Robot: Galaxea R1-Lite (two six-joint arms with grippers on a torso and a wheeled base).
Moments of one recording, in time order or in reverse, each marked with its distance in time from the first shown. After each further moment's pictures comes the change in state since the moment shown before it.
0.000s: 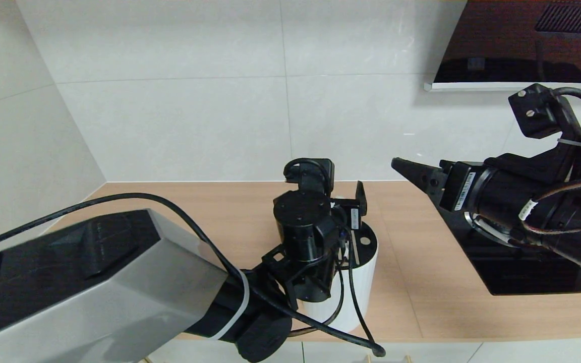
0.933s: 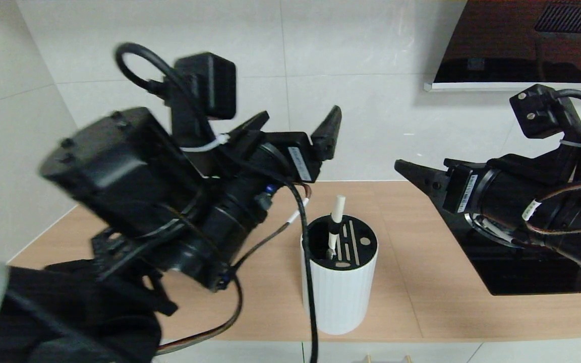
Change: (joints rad) left arm 0.029 -0.467 0.217 0.014 -0.231 0.002; right arm -0.017 -0.012 0.011 -0.003 -0.007 -0.062
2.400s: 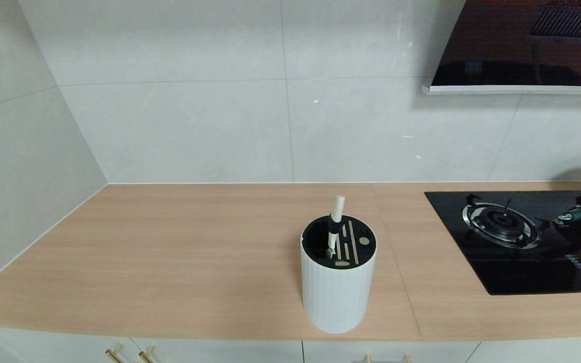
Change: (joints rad) left arm 0.741 -1.633 0.314 1.329 -0.235 -0.074; right arm -0.616 -1.390 0.316 0.809 0.075 -0.128
